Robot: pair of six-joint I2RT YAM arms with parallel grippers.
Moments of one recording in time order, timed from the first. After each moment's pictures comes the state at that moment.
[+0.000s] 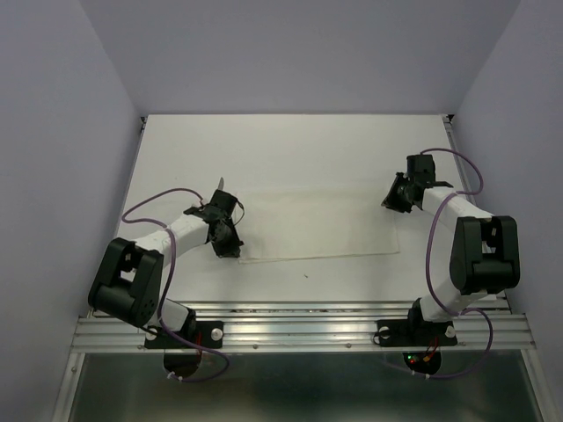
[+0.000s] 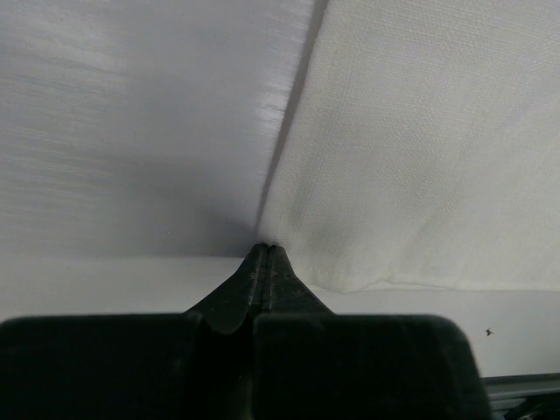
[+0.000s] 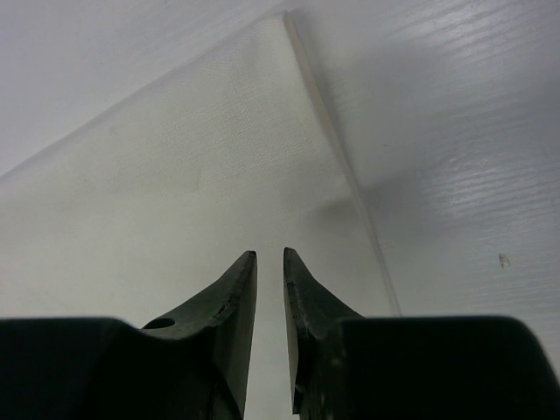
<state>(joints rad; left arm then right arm) -0.41 1.43 0.72 -0.54 0.02 -0.76 0.00 1.60 0.96 -0.31 -0.09 0.50</state>
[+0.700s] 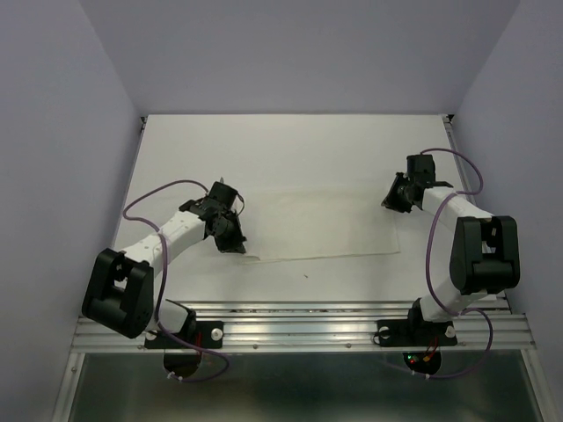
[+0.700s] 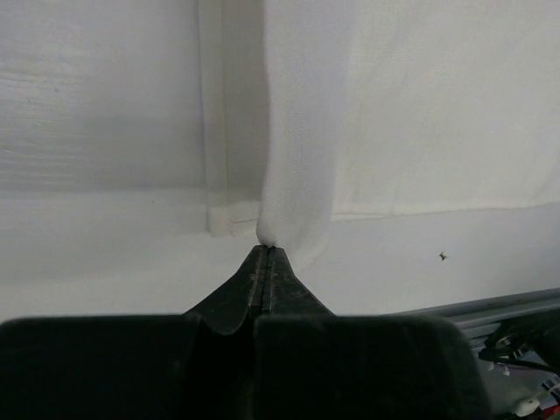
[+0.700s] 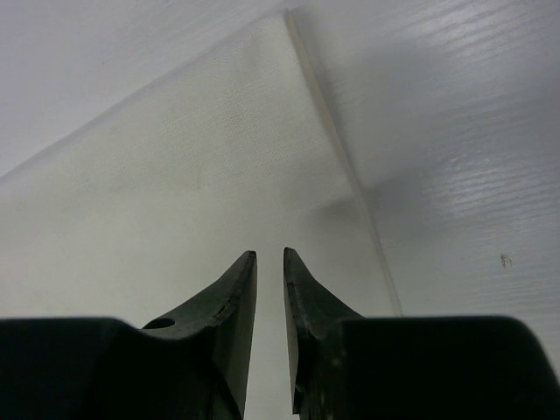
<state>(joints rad) -0.43 1.36 0.84 -0.68 0.11 -0.71 0.00 1.60 0.96 -0.31 -0.09 0.50</state>
